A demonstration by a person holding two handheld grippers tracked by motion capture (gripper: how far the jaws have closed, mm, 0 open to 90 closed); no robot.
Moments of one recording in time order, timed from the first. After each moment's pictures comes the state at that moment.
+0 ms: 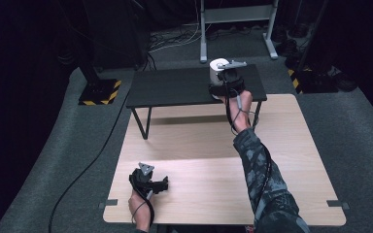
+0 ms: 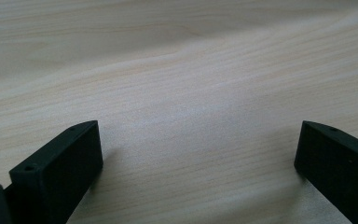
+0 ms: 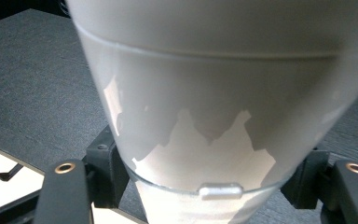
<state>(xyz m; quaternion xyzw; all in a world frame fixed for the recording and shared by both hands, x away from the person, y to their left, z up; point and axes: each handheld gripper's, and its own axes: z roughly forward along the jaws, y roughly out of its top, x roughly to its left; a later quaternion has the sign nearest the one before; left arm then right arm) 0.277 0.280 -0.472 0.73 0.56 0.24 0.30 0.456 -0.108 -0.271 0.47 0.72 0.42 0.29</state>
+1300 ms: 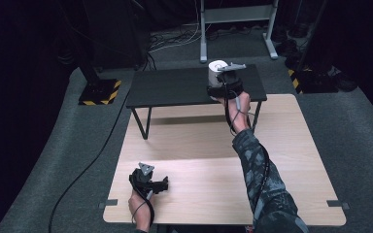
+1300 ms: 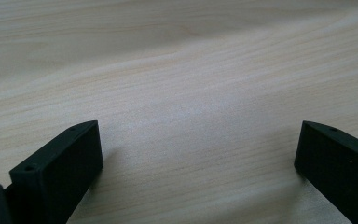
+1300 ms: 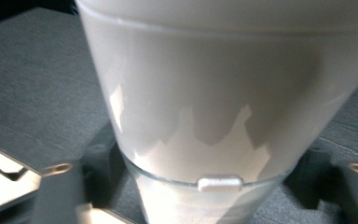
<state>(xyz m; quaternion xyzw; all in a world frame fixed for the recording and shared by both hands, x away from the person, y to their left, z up) 0.277 0.280 -0.472 0.73 0.56 0.24 0.30 0.465 -0.110 -0.284 0.47 0.72 0.42 0.28</state>
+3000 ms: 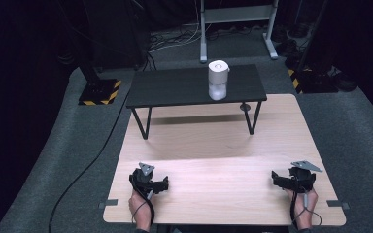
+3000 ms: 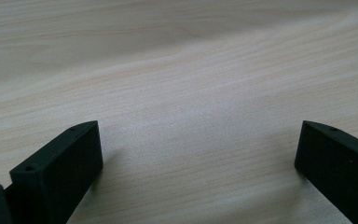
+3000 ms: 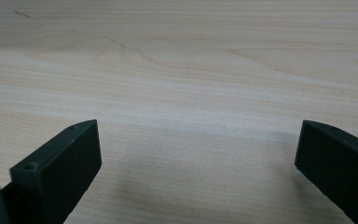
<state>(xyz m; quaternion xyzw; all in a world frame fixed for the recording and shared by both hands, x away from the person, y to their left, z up) 0.276 0.277 -0.472 0.73 0.56 0.25 0.30 0.264 -0.291 -0.485 0.61 0.67 0.35 0.24</state>
